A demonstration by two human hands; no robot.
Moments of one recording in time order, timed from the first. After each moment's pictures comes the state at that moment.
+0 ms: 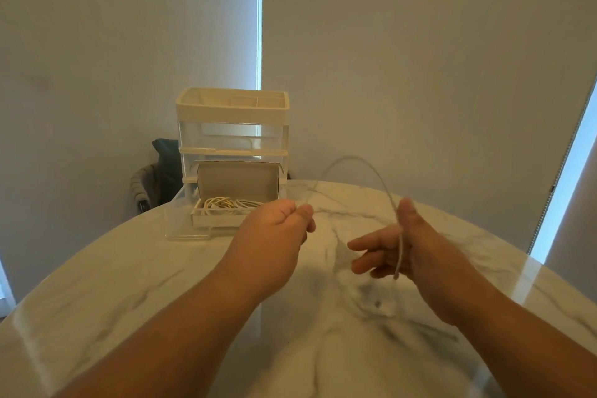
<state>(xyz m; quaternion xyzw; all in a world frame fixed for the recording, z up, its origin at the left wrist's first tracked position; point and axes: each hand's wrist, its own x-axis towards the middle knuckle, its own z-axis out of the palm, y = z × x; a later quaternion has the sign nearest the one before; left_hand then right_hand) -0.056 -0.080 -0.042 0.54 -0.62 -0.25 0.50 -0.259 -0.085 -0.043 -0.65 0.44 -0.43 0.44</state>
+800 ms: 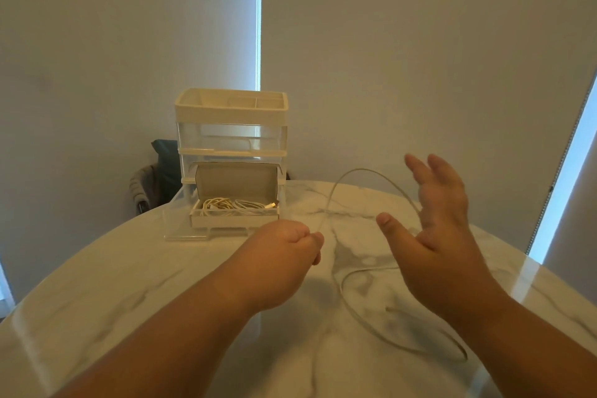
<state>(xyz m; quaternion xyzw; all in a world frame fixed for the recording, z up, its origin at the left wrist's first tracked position) -0.058 -0.073 -0.043 0.58 -0.68 -0.26 0.36 -0.262 -0.081 -0.043 -0.73 0.46 -0.50 0.05</state>
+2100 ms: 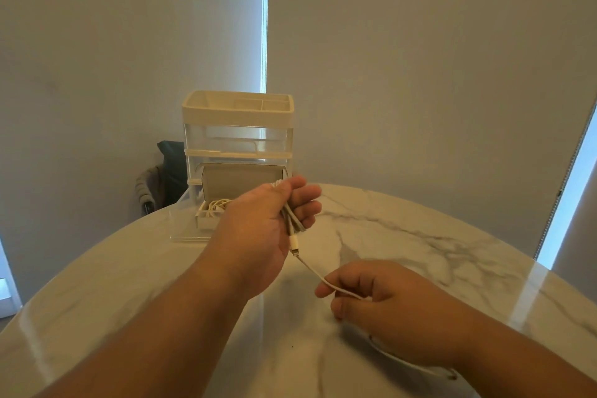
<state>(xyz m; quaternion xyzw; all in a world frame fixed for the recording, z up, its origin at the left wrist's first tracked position) -0.056 -0.070 -0.016 0.29 -0.38 -0.56 0.68 -0.236 -0.063 -0.046 -0.81 0.47 -0.20 0.29</state>
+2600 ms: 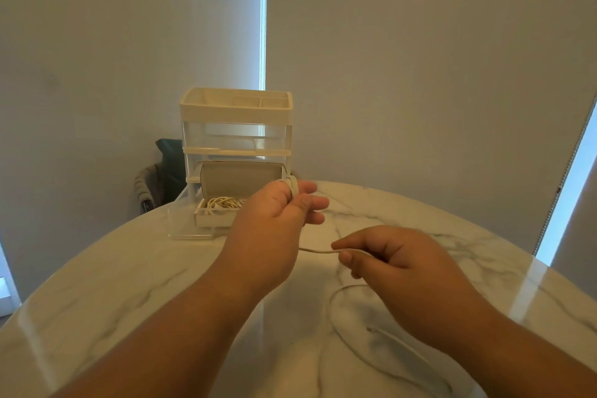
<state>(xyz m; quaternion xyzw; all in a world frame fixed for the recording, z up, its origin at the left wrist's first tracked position) -0.061 -0.068 -0.029 0.47 -0.61 -0.26 0.58 -0.238 -0.060 -0.039 -0.78 0.45 -0.39 0.21</state>
